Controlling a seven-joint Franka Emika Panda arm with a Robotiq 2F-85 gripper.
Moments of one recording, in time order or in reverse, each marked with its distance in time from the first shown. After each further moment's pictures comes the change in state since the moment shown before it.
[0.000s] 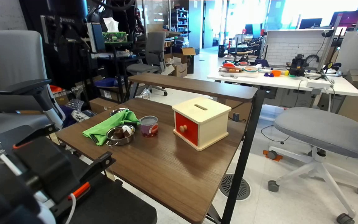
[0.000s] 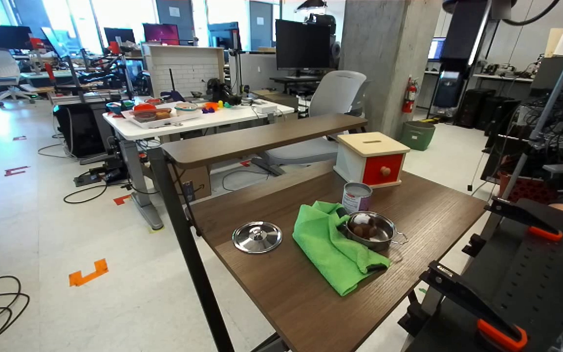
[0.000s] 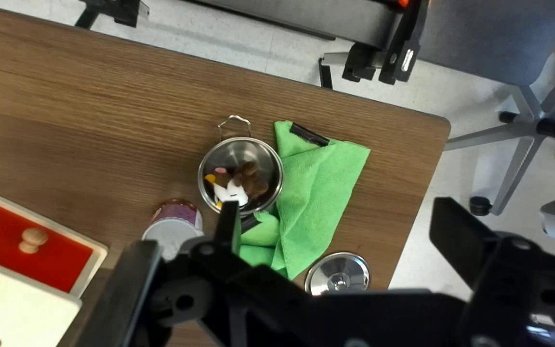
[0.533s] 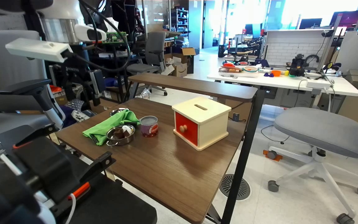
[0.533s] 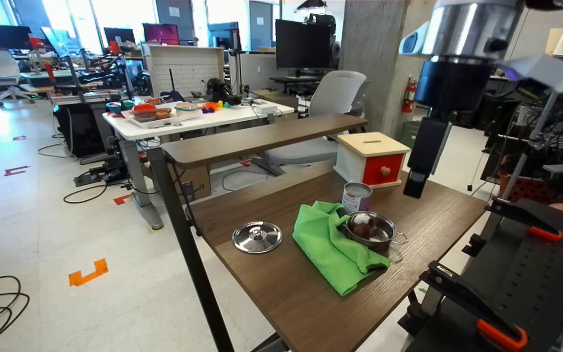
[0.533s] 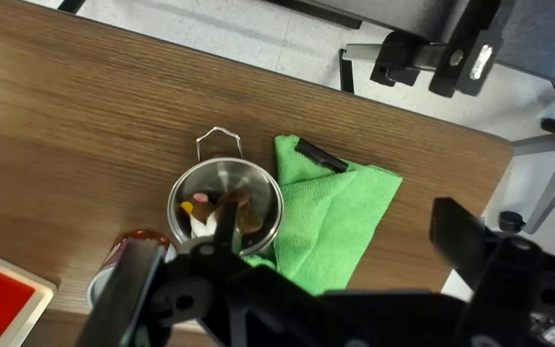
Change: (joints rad) arm 0.013 0.260 0.085 -0.080 0.022 0.392 0.008
